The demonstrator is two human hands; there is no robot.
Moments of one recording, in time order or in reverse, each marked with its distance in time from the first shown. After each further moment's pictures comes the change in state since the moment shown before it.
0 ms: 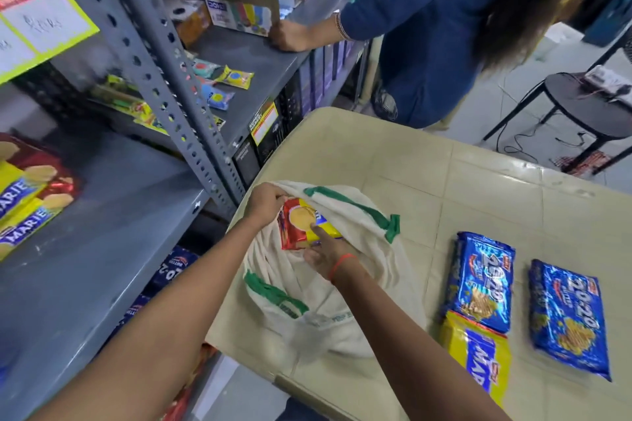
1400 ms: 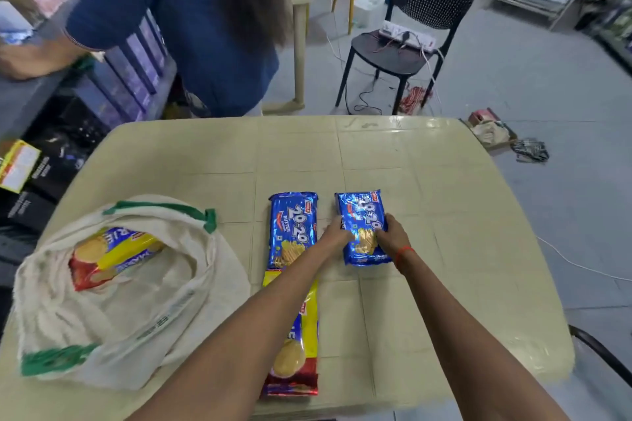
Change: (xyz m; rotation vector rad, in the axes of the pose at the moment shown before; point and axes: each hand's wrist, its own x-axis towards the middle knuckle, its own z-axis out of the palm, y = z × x) left_hand -0.156 0.391 0.277 -0.716 -0.742 -0.132; right_hand -0.105 -0.092 -0.449 -0.544 0.634 -0.508
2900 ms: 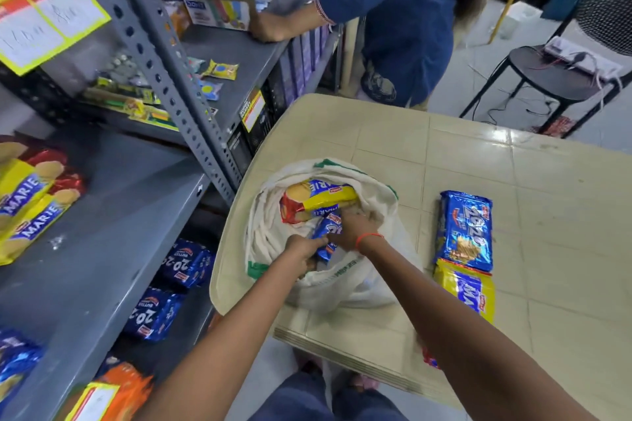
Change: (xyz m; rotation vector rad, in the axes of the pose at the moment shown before) left_hand -0.176 -0.131 -0.332 -0.453 0.550 -0.269; right_hand -0.159 -0.150 0.342 -0.947 -0.441 -0.579
